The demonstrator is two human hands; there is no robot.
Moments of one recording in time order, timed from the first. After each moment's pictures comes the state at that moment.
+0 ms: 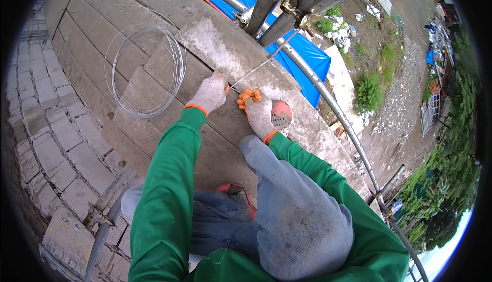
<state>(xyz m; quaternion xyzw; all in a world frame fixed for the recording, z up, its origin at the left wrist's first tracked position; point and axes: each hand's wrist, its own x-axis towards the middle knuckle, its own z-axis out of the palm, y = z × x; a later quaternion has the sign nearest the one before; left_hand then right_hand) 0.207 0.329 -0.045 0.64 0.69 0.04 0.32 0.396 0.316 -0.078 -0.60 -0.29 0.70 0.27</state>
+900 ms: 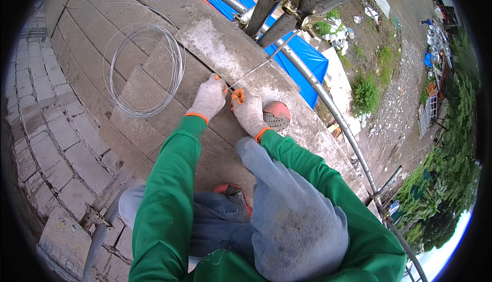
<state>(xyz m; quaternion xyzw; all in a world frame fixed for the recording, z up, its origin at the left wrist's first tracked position) 0.219 0.312 -0.043 0.59 0.74 0.12 0.30 0.382 0.320 -0.080 -0.58 -0.66 0.45 0.12</state>
